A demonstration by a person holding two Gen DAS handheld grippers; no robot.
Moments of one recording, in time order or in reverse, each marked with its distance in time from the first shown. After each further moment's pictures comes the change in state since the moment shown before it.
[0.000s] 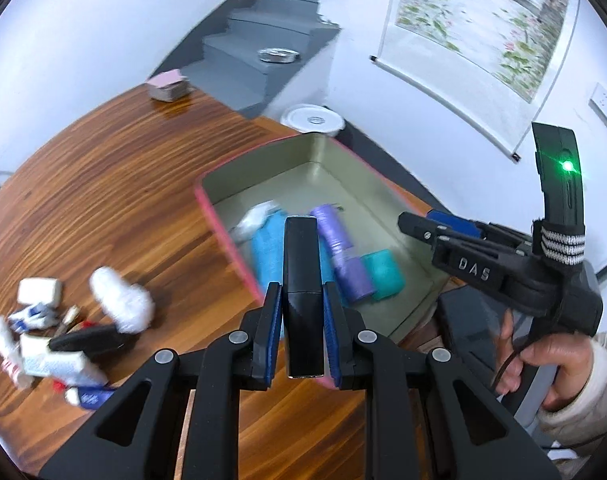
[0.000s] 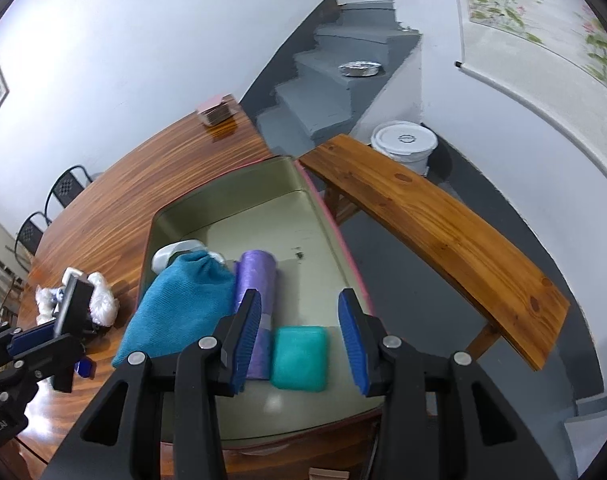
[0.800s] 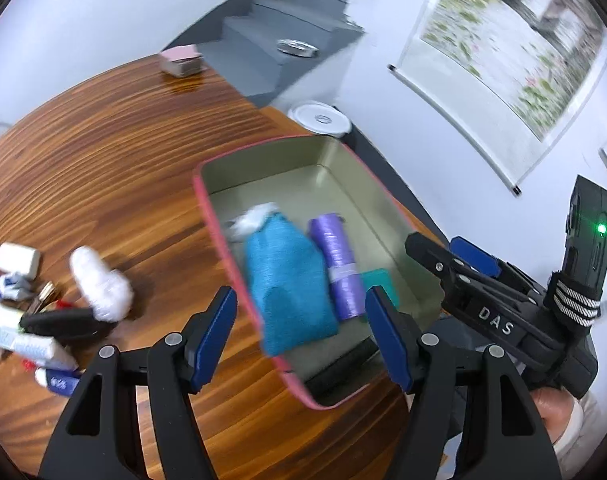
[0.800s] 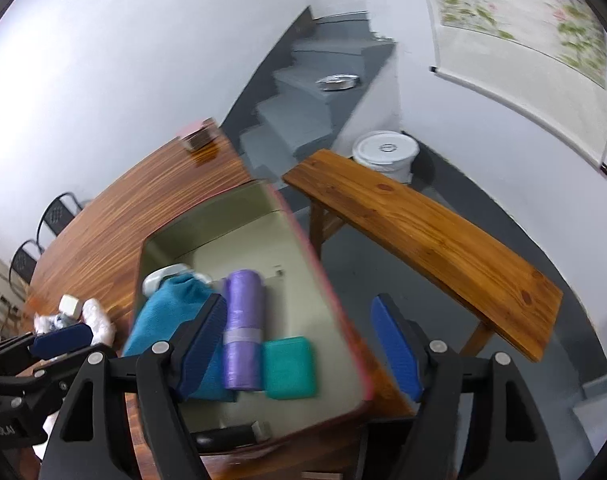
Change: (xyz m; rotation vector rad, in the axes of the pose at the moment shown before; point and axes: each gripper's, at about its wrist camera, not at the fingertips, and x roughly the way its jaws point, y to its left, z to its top) left arm 0.005 0.023 0.002 -0.176 0.012 -0.019; right arm -0.010 0.001 0.004 0.035 -0.047 -0.012
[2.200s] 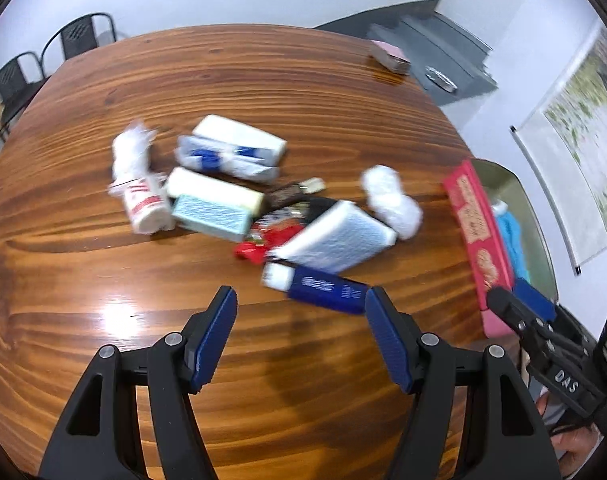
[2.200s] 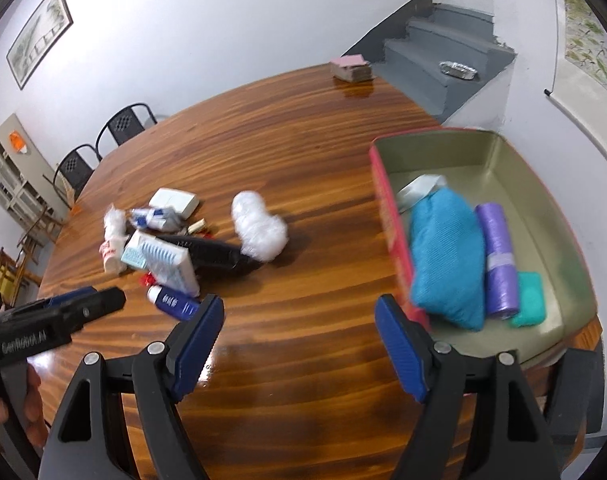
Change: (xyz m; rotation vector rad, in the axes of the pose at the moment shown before) left arm -0.077 0.226 -0.103 -0.354 -0.014 0.203; right arm 0.008 0.194 -0.086 -0.261 0.148 0.157
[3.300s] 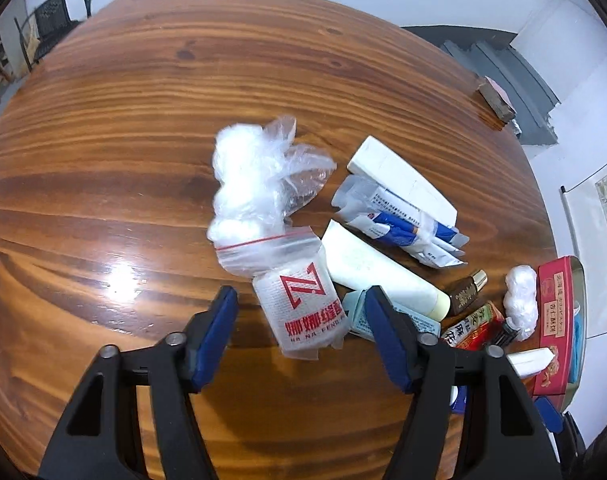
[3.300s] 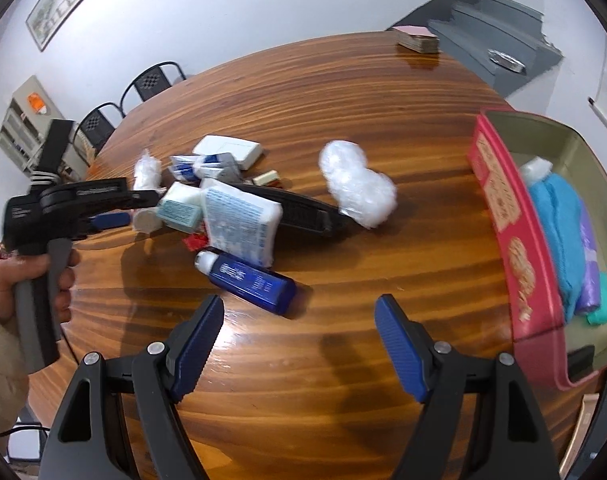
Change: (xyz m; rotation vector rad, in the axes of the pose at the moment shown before) left arm 0.073 0.132 0.061 -0.210 0.041 0.006; right arm 0.047 0.073 -0.009 -0.087 0.102 0.072
